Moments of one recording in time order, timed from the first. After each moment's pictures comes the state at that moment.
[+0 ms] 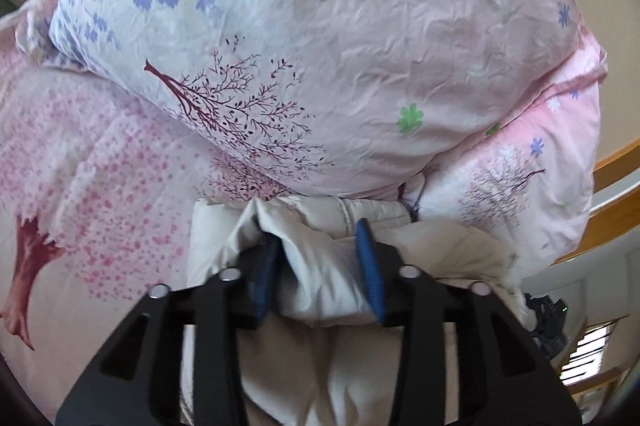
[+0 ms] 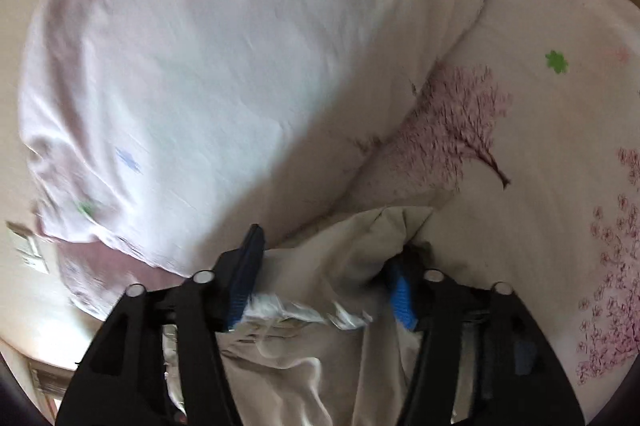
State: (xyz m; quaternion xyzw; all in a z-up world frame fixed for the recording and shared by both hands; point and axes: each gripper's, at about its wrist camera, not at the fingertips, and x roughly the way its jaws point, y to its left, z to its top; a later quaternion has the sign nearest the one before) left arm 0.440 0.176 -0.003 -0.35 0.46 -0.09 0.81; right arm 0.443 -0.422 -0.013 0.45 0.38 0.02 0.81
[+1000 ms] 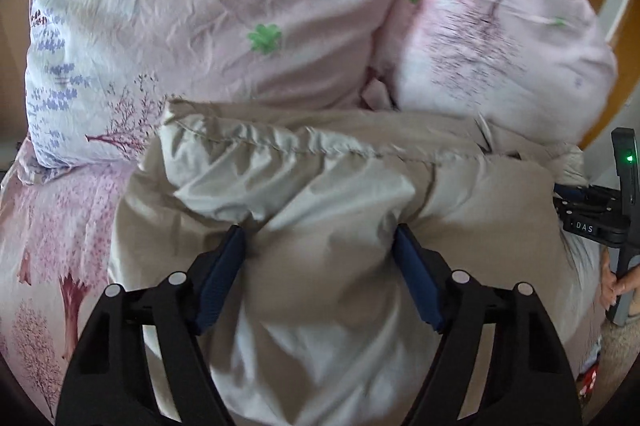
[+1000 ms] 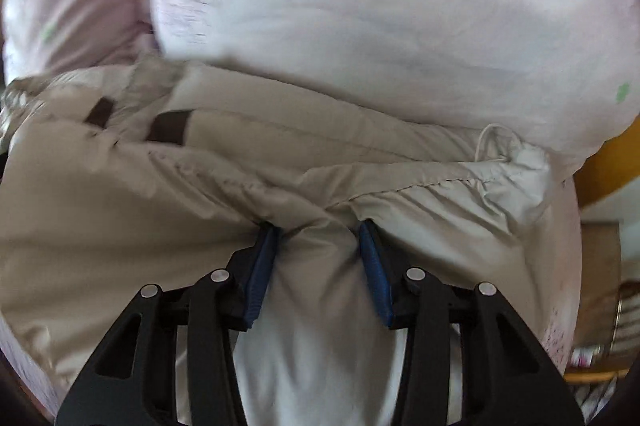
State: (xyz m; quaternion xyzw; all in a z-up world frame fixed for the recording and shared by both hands) left arm 0.417 0.065 0.015 -0.05 0.47 -0.09 0.87; right arm 0.442 -0.227 -0.024 -0.11 0.49 0.02 0.87
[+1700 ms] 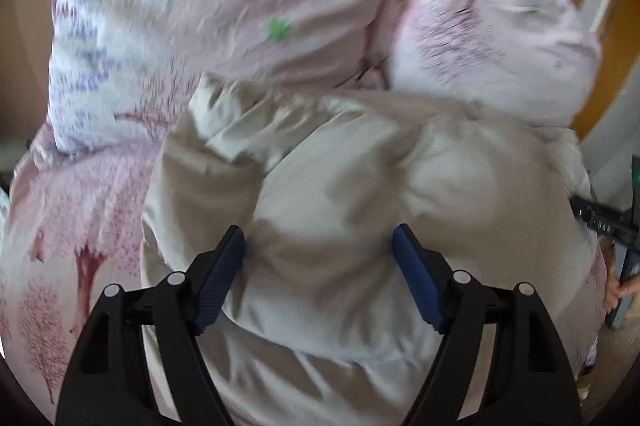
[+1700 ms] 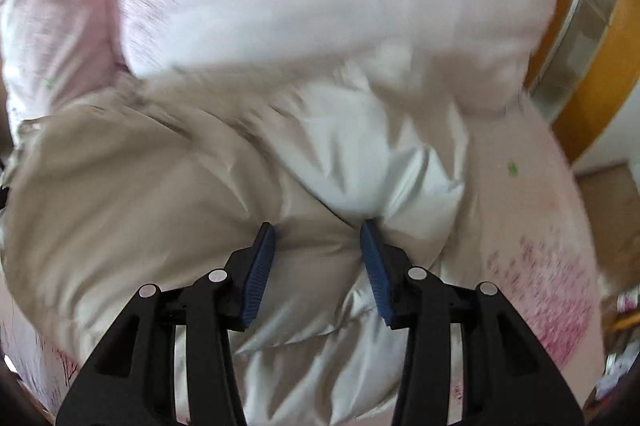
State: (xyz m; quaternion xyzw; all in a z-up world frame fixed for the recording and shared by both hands) left arm 0.378 0.074 0.019 -0.05 0.46 -0.10 0.88; right arm 0.353 -0.310 -0.038 0.00 0.43 -0.01 0.90
